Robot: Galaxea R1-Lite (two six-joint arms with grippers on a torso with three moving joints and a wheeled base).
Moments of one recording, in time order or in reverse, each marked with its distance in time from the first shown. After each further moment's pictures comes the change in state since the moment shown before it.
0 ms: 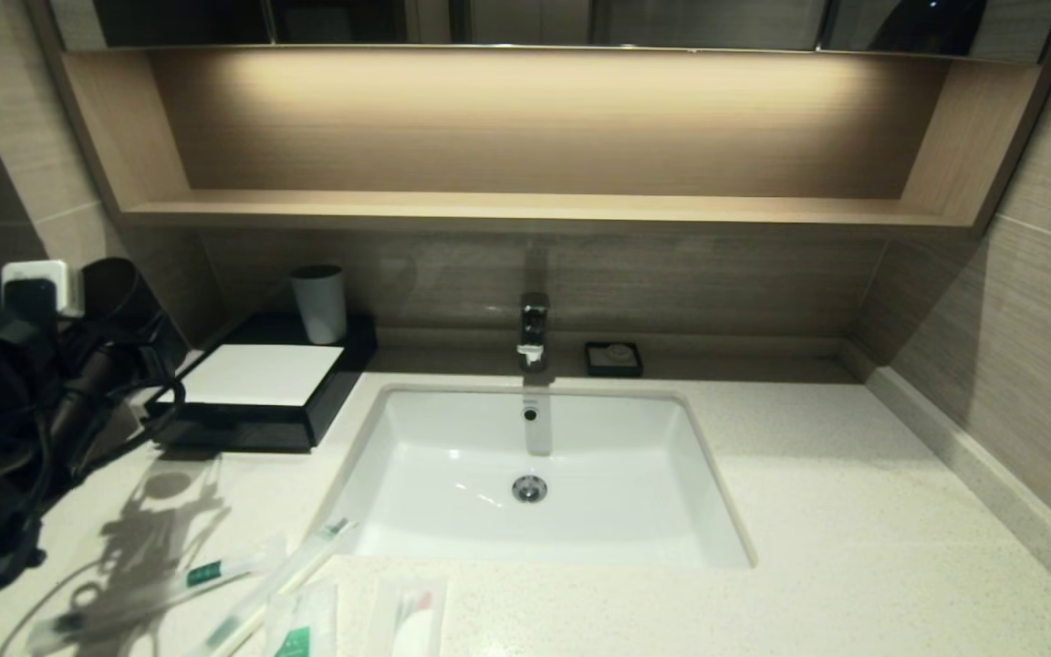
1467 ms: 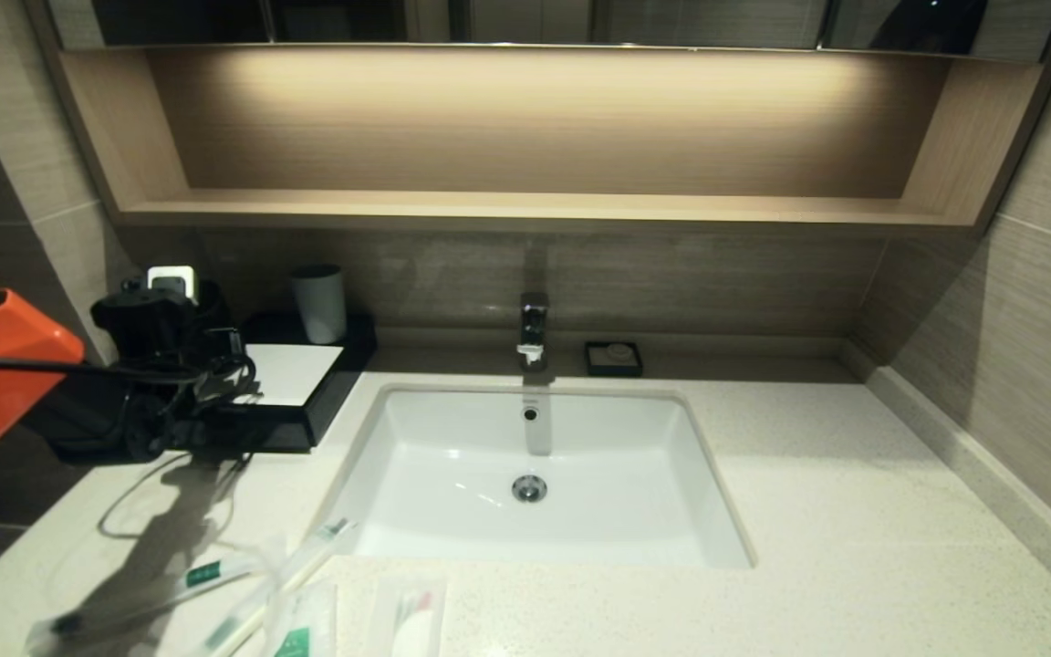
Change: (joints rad) left arm -0.020 0.415 -0.602 0.349 0.063 -0.013; right arm 0.000 0.000 0.000 0.000 0.000 0.000
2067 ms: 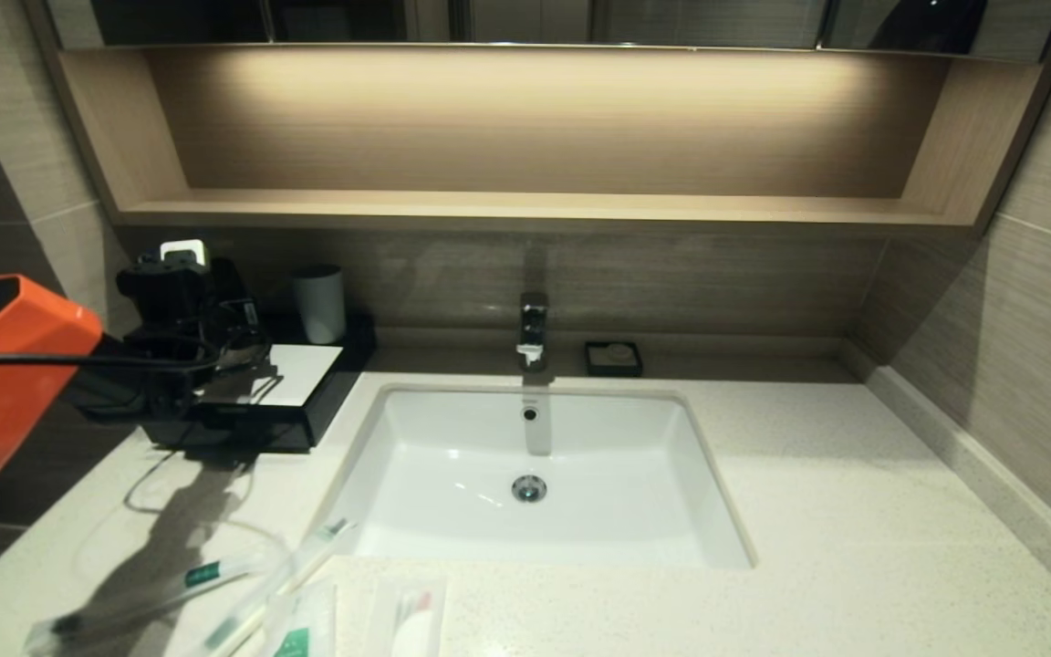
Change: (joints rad) left arm -0.020 0.053 -0.229 0.166 -0.004 -0.093; right arm 0.000 0.000 0.000 -0.001 0.000 0.000
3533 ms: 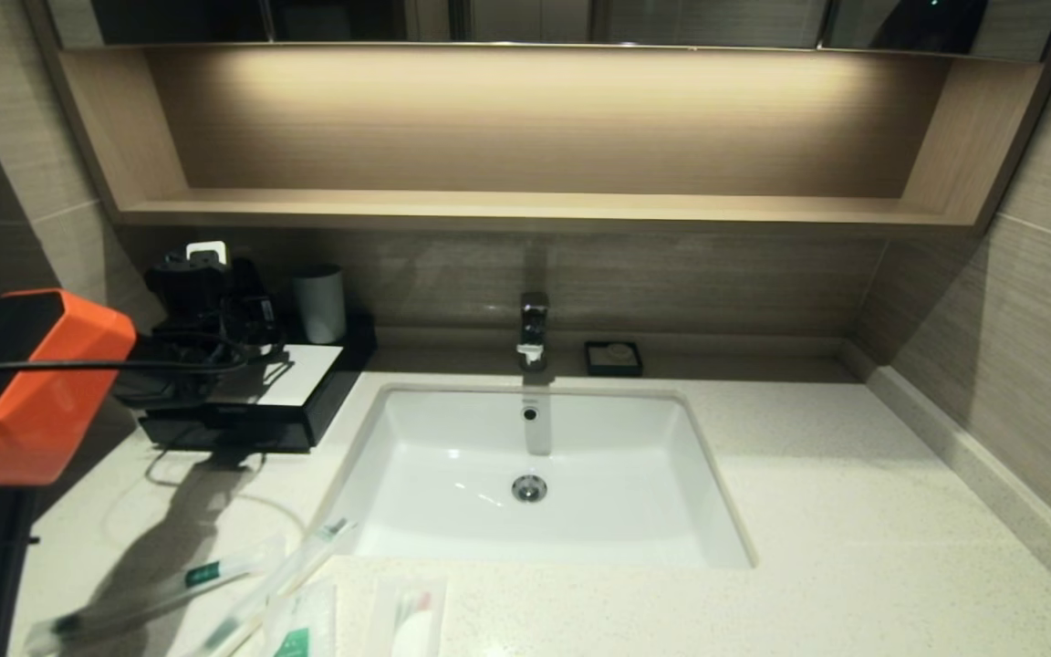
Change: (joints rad) left arm 0.002 0.137 -0.251 0.121 -0.045 0.001; right arm 0.000 0.000 0.000 0.000 0.000 0.000
